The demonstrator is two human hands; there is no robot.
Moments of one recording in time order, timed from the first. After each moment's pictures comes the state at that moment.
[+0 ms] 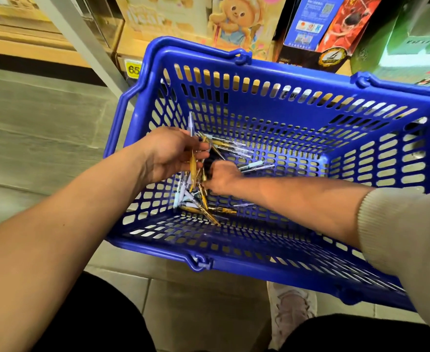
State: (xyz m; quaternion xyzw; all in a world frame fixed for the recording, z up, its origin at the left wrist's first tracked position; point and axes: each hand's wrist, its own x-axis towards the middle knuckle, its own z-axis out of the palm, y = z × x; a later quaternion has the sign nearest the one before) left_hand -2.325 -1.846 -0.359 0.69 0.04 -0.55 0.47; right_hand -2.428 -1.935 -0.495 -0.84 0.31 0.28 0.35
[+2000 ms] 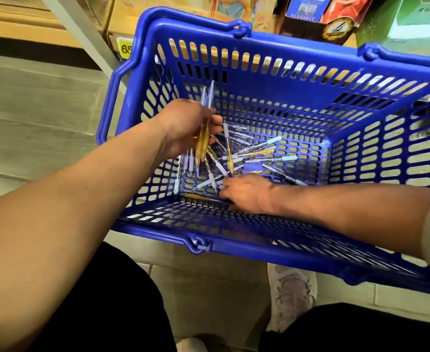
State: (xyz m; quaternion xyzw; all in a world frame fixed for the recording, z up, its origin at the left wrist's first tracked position) left_hand -2.334 -1.872 -0.367 0.69 0.01 -0.54 0.48; right_hand -2.511 -1.939 -0.487 -0.94 -0.09 0.33 0.08
